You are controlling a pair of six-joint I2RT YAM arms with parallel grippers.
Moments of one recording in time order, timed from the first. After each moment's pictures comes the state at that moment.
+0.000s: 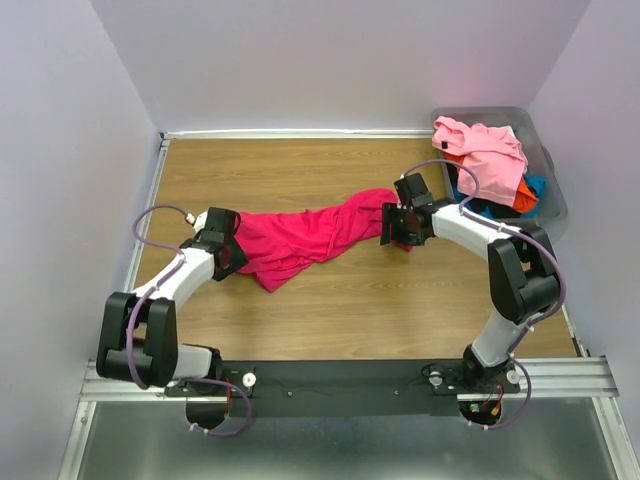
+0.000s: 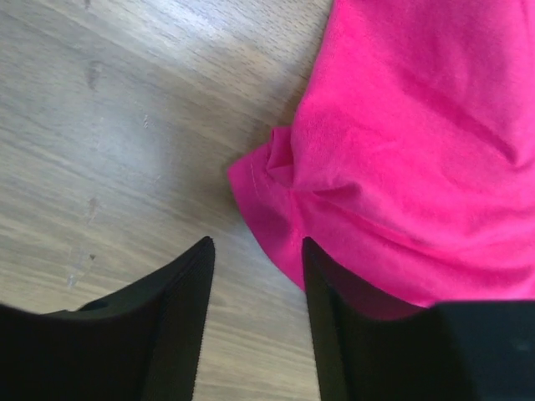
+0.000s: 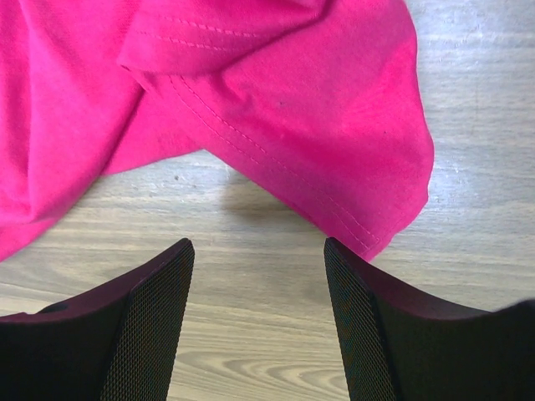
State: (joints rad) left arm -0.16 1.32 0.69 -0.44 -0.20 -0.70; right arm 0.40 1.74 1.11 -0.43 0.03 0.40
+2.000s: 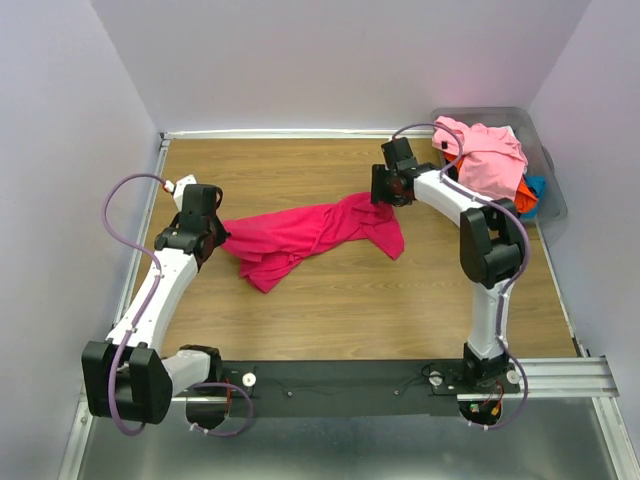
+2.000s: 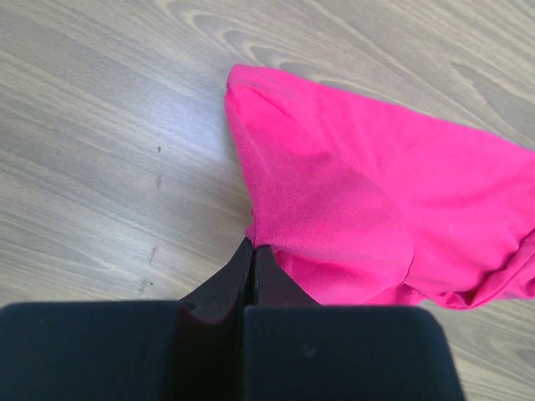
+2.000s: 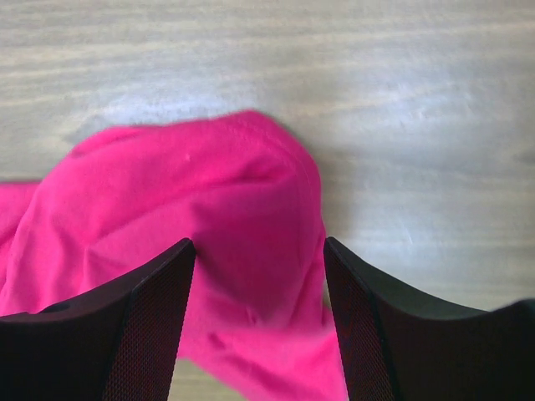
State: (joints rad) left arm -0.12 1.15 0.91 -0.57 -0.28 -0.56; right arm 0.37 2.04 1.55 -0.45 0.13 0.34
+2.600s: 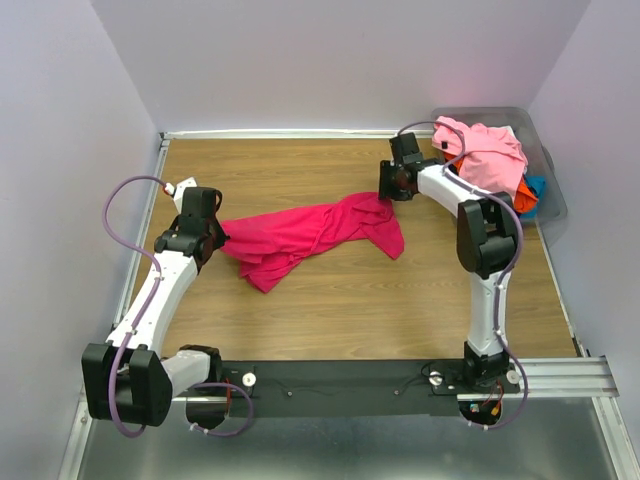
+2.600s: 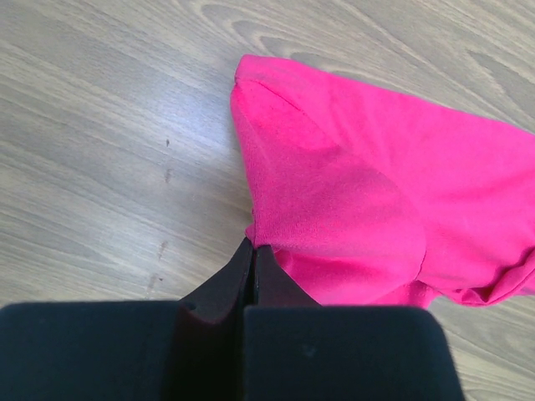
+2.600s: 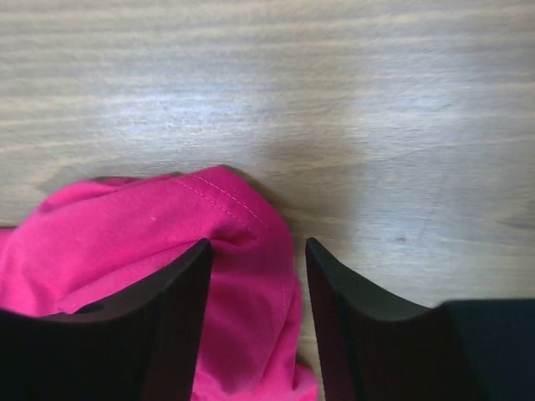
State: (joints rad) left arm -0.12 1.14 0.88 -0.57 -0.28 -0.53; right arm 0.31 2.15 1.67 -0.45 0.06 0.31
